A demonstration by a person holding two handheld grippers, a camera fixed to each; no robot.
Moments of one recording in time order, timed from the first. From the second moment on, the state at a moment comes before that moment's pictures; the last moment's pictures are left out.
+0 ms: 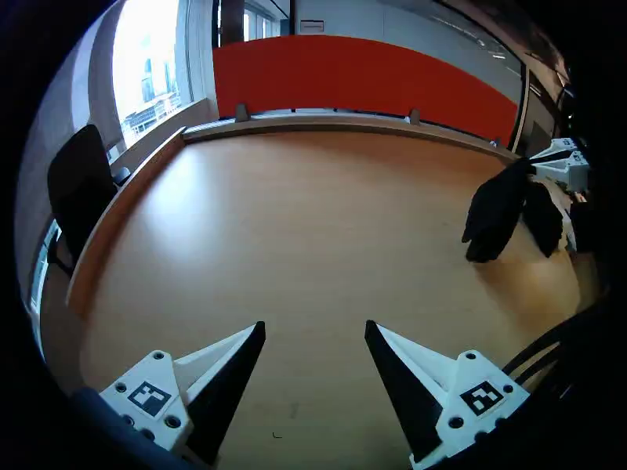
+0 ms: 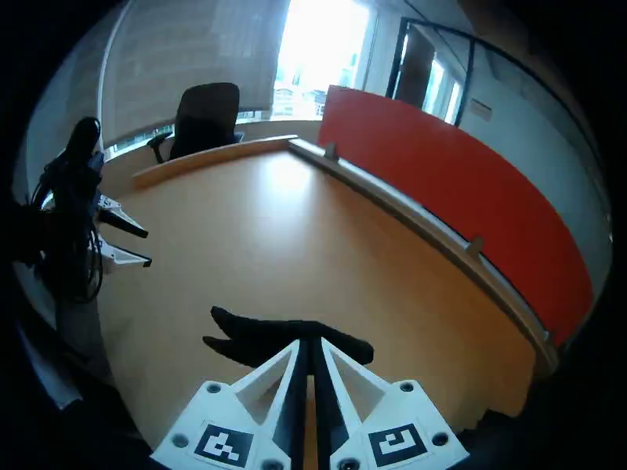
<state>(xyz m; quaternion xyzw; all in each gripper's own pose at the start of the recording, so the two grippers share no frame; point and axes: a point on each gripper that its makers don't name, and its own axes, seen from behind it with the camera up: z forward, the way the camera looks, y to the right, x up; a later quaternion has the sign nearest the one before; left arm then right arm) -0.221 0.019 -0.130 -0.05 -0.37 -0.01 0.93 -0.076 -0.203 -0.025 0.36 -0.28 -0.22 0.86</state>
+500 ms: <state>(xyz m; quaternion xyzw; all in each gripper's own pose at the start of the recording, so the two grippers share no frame) -0.216 0.024 -0.129 -0.06 -0.37 0.00 0.93 -0.051 -0.166 -0.006 0.33 -0.27 -0.22 0.88</state>
